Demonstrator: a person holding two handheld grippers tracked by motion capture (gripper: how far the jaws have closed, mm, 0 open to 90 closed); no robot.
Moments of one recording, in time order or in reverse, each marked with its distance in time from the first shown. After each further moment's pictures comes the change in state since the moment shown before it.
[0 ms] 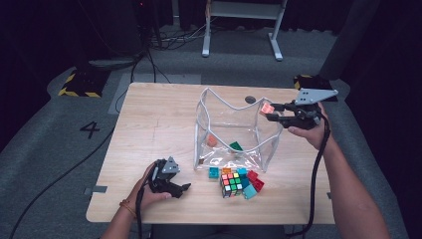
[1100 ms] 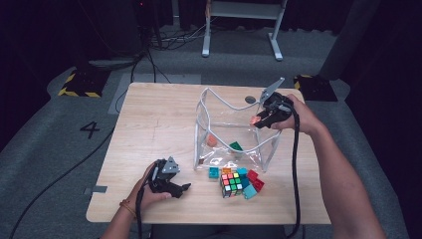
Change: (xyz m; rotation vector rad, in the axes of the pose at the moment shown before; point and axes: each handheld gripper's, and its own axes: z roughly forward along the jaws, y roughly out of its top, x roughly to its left) left arm 0.000 0.000 0.000 0.000 0.001 0.000; right arm -0.021 0.017 0.076 0.546 0.129 -0.105
